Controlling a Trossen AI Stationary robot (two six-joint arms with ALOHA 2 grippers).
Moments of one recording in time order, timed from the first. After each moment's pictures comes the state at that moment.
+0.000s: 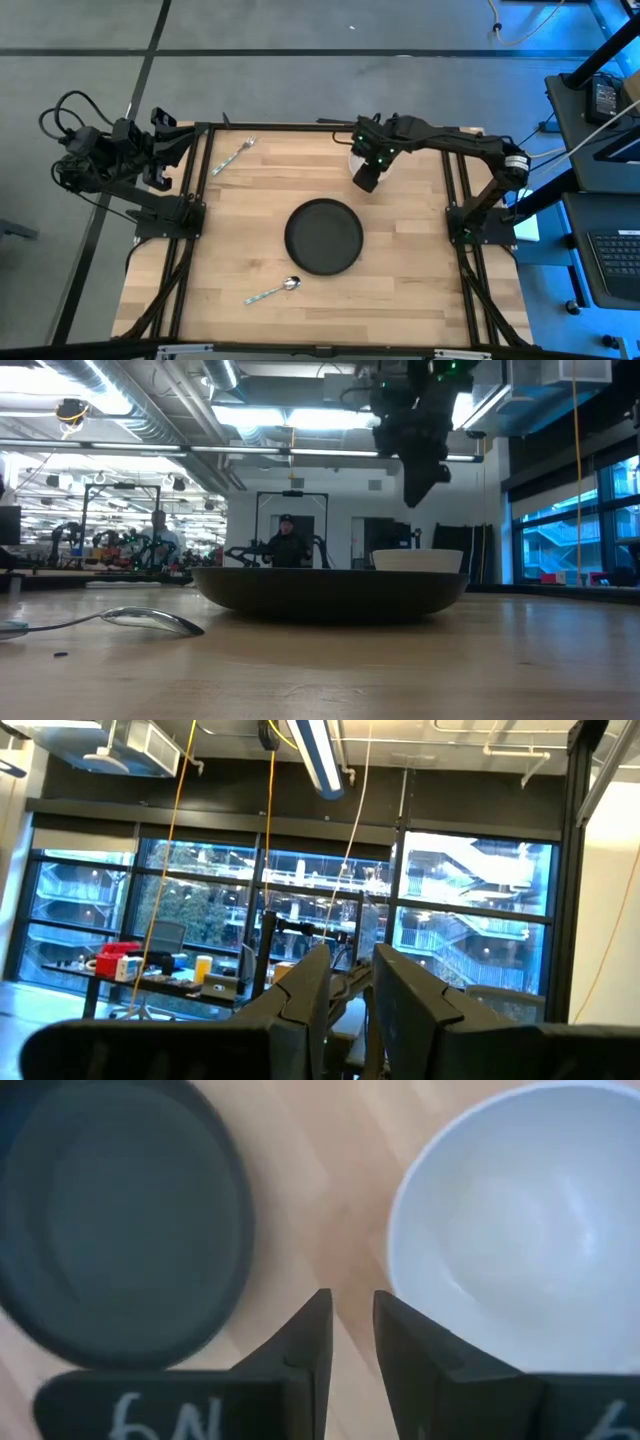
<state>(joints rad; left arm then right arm) -0.23 0.41 0.91 -0.01 -0.46 0.05 -0.39 1.67 1.41 -1.03 -0.16 0.18</state>
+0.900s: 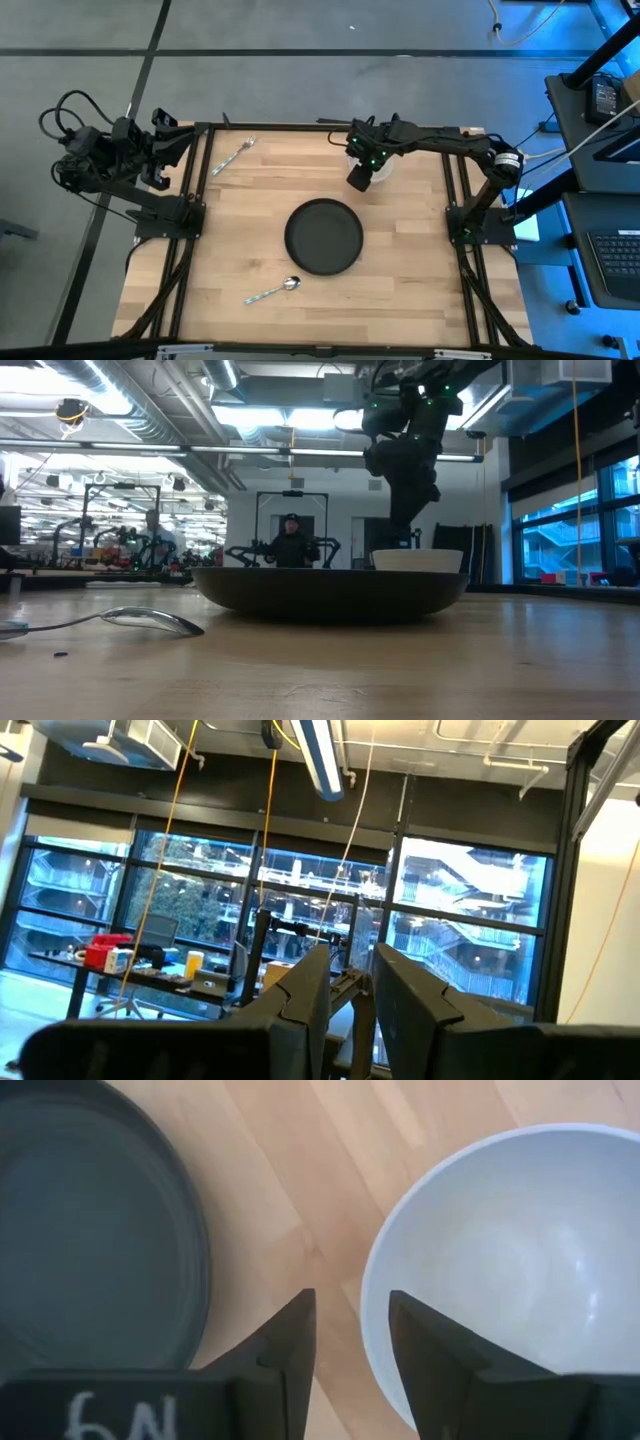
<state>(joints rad) -0.23 0.41 0.91 -0.01 -0.46 0.01 -0.40 1.72 1.35 -0.88 -0.10 0.16</state>
